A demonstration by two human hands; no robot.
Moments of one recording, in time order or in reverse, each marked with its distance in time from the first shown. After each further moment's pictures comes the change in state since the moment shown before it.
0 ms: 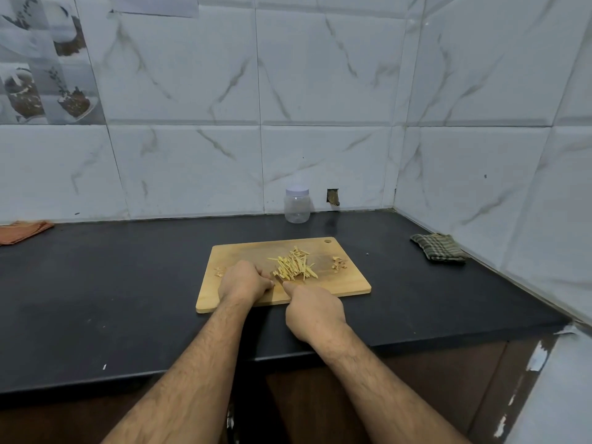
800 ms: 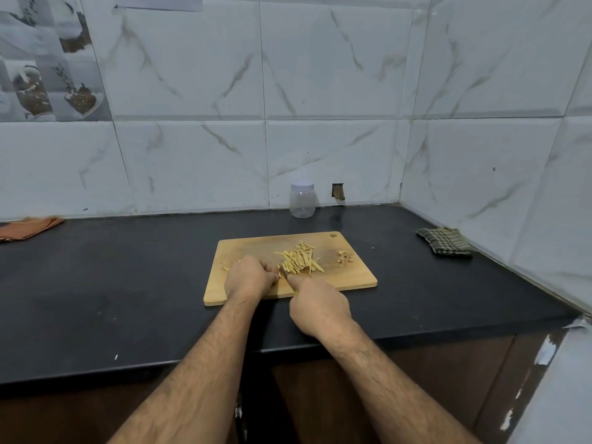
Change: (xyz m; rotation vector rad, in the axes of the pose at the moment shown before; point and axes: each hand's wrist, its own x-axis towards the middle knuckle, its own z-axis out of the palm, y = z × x) left_hand 0.006 -0.009 0.008 -0.018 0.050 0.017; right_hand 0.001 0.001 0.007 0.115 0.073 -0.006
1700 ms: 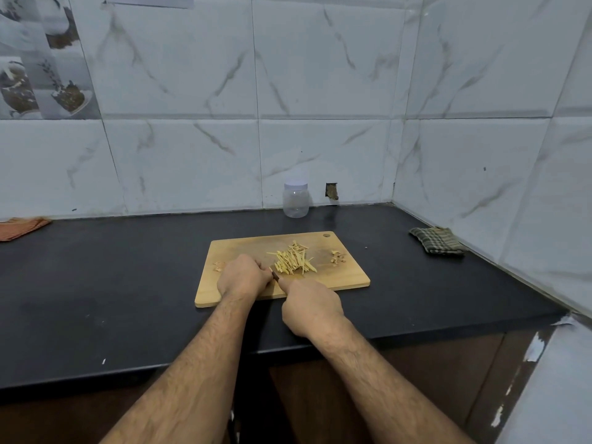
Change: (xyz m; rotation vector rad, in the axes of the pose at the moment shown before) left_hand 0.000 0.008 0.001 0.038 0.018 -0.053; right_hand 0.000 -0.003 -0.006 -0.102 -0.079 -0.038
